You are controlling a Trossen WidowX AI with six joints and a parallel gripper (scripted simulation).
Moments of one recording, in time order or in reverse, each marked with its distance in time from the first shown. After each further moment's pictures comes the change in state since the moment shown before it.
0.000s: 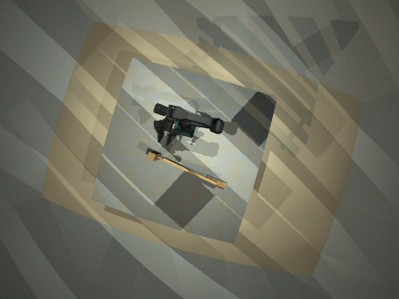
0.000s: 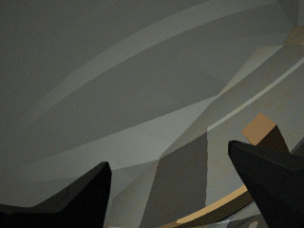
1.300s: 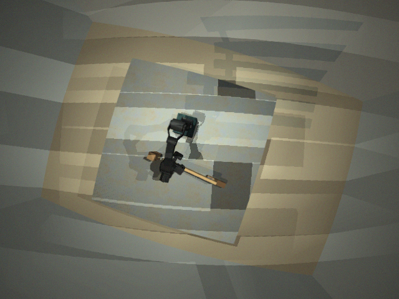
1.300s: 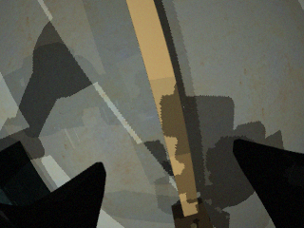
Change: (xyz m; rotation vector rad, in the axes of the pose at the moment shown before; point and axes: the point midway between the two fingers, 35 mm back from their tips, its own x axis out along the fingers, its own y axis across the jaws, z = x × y) arm 0.165 -0.056 -0.191 -1.536 1.593 0.603
